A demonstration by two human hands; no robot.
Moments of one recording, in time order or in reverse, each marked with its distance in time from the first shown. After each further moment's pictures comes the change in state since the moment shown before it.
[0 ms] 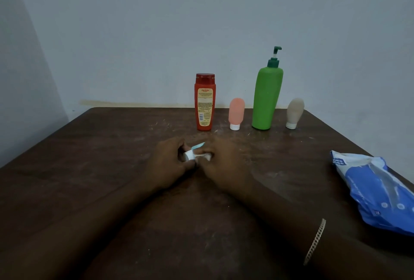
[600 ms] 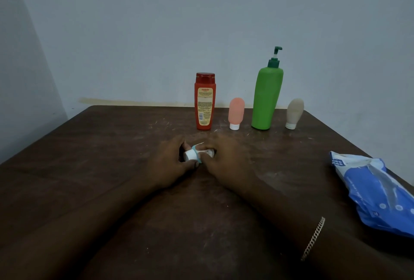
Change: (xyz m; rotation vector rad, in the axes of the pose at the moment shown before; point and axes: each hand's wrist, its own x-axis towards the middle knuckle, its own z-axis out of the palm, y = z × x) left_hand -0.001 -0.001 -0.001 -0.072 -0.085 -0.004; right_hand 0.004 0.003 -0.003 0.000 0.024 -0.004
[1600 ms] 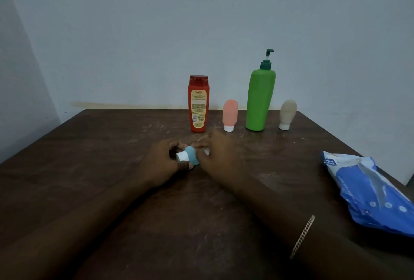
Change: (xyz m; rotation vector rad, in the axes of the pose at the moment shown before) left_hand 0.010 -0.012 0.001 -0.164 -0.012 -0.039; right_hand 0.010 0.001 0.002 -0.049 0.074 0.021
